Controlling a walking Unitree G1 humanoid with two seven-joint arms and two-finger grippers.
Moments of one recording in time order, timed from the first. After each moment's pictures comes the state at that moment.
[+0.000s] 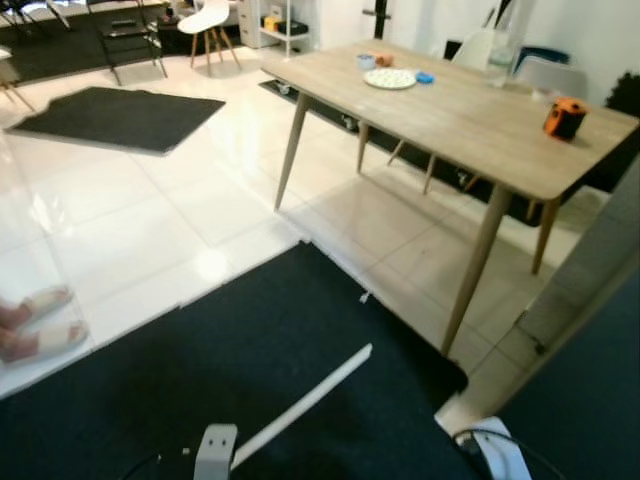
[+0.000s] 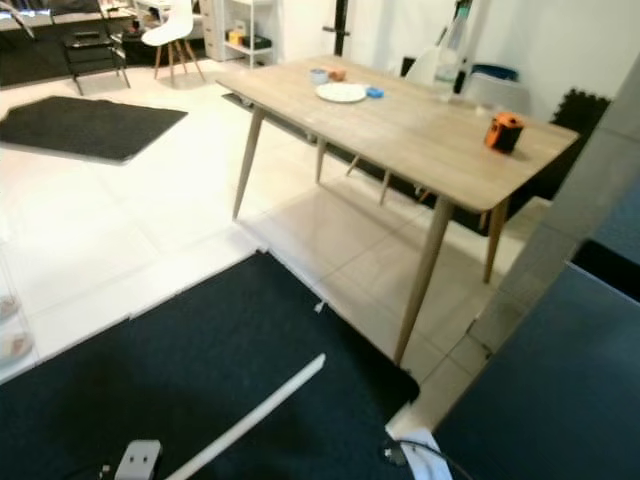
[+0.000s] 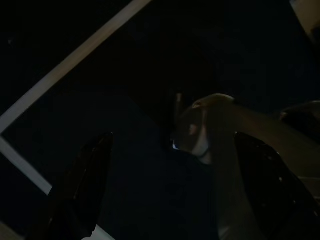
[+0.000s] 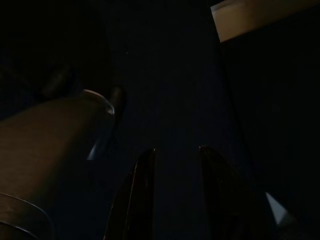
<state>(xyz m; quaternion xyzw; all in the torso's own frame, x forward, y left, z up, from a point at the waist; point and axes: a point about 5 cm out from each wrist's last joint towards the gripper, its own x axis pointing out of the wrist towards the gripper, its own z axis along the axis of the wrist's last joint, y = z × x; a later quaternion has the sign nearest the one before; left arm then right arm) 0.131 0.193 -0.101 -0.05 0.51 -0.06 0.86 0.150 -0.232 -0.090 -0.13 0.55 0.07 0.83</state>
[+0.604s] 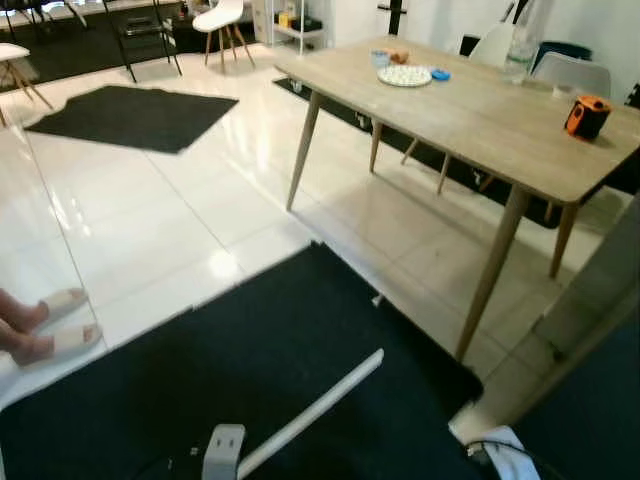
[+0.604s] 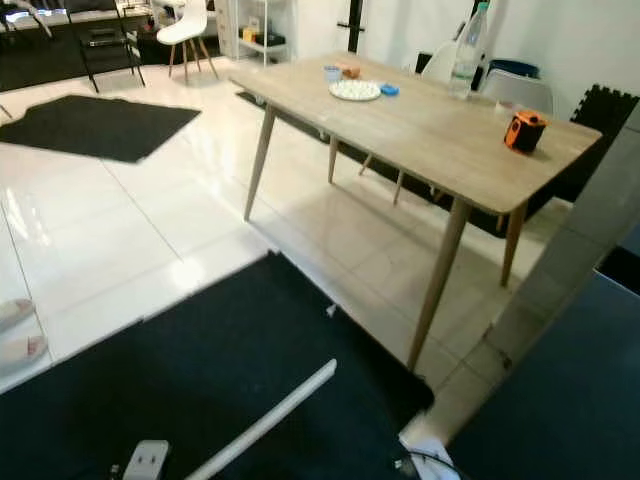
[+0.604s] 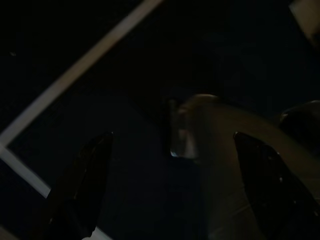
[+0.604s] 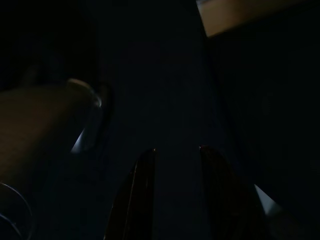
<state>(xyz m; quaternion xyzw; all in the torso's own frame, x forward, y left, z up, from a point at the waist) 0.128 0.195 -0.102 -0.05 0.51 -0.07 0.86 0.146 -0.231 -0.093 -0.15 0.55 0.06 0.82</state>
